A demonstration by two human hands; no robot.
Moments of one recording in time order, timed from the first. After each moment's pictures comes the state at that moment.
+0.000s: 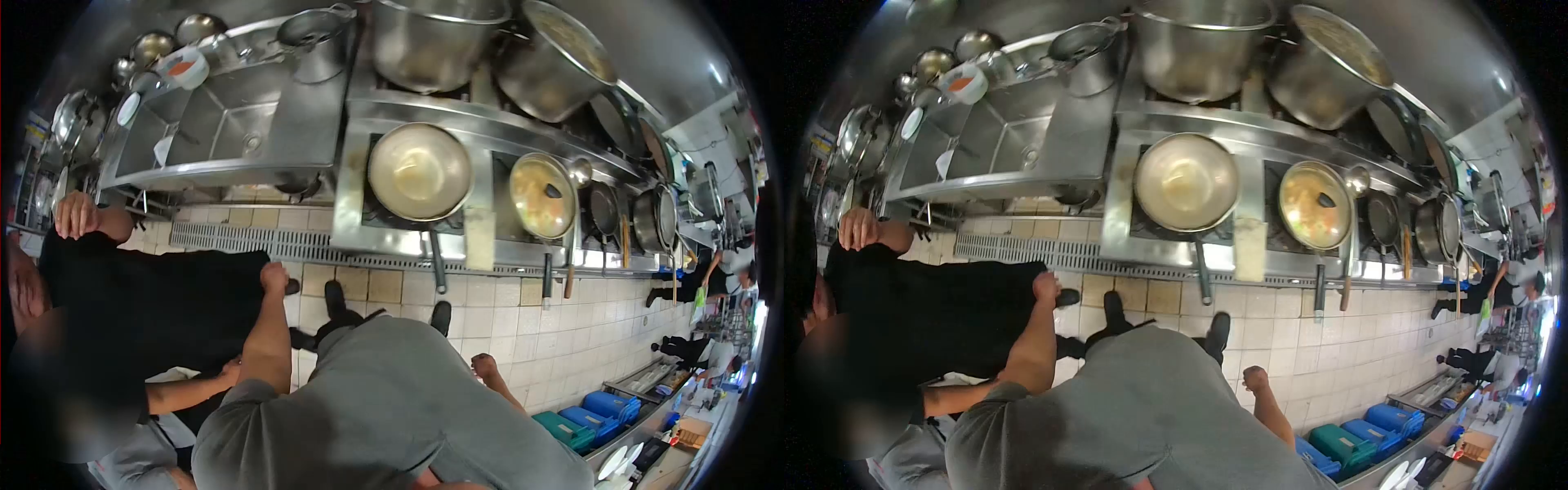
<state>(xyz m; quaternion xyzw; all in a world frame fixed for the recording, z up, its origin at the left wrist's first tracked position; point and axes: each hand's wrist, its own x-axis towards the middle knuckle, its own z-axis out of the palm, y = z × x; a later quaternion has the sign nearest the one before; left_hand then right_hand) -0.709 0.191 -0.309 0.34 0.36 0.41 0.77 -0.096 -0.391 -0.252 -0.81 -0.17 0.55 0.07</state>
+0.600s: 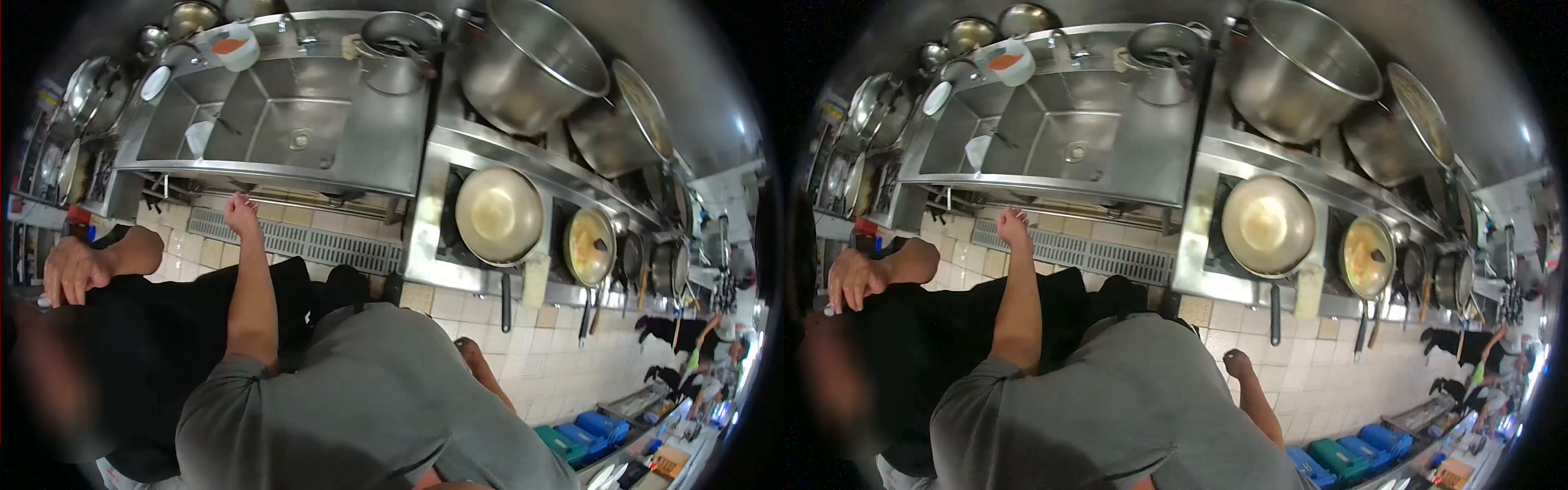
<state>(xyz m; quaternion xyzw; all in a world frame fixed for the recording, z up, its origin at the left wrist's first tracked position) -0.763 0.435 -0.016 0.20 0.58 0.68 0.40 -0.276 -0.109 -0.169 -0.77 -0.42 0.47 0.03</state>
